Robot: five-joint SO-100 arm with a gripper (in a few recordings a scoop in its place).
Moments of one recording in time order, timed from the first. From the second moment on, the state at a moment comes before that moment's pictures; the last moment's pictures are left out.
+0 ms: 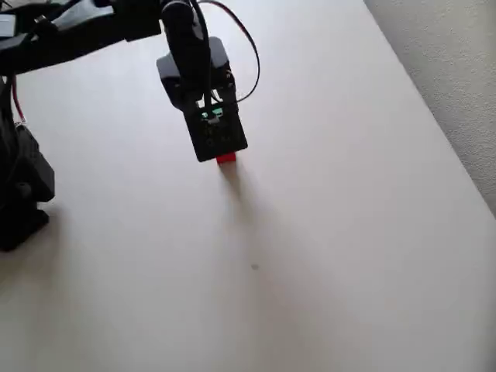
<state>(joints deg) 3.1 72.3 63.7 91.1 -2.5</state>
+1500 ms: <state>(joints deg) 1.8 115.4 77.8 100.1 -9.3</state>
